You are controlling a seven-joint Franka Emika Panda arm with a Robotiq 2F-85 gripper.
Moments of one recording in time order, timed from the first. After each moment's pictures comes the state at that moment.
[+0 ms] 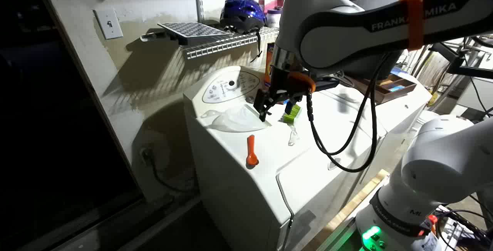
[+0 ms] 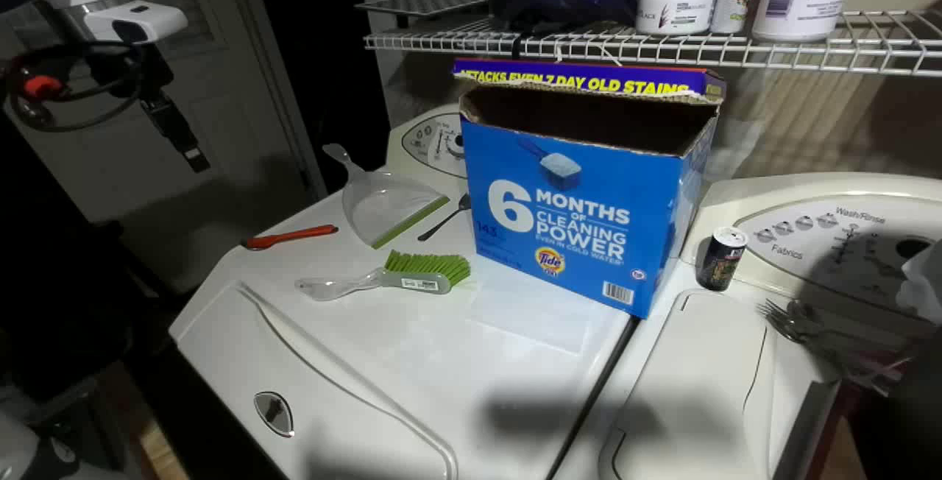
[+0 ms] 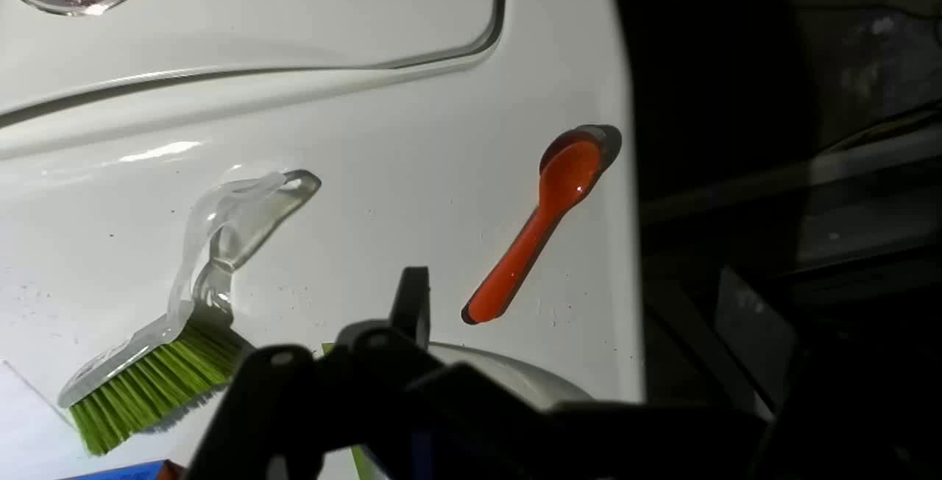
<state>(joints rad) 0.11 -0.67 0.31 -2.62 0.18 2.10 0.46</state>
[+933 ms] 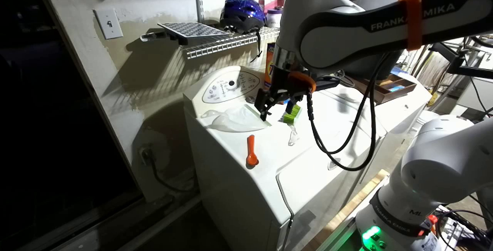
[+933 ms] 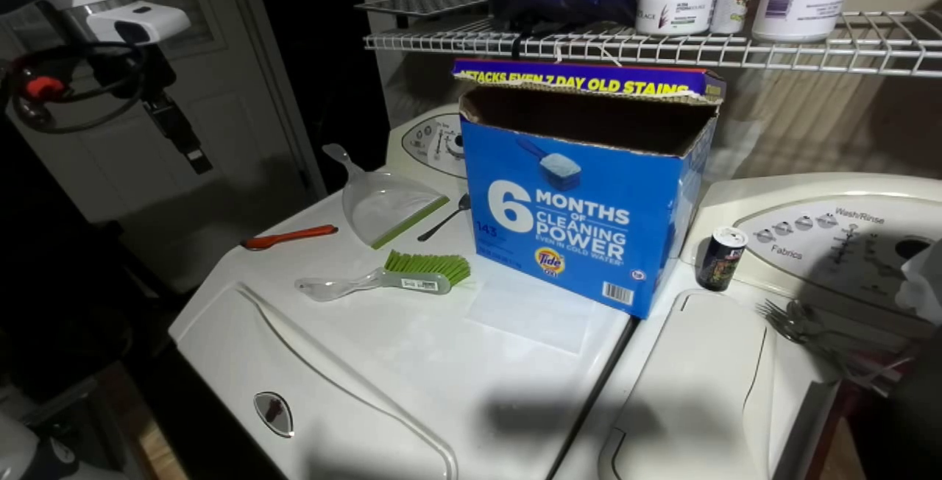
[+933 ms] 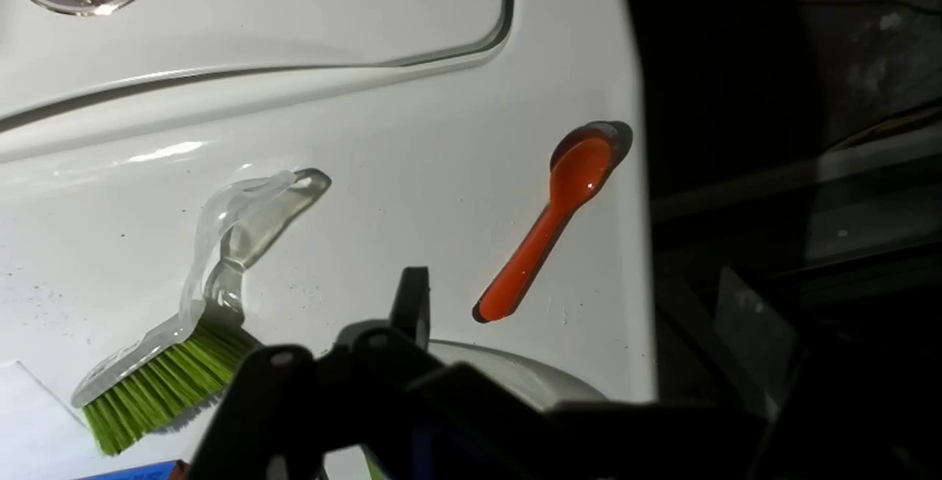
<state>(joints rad) 0.10 -0.67 0.30 -2.62 0.17 2.10 0.46</state>
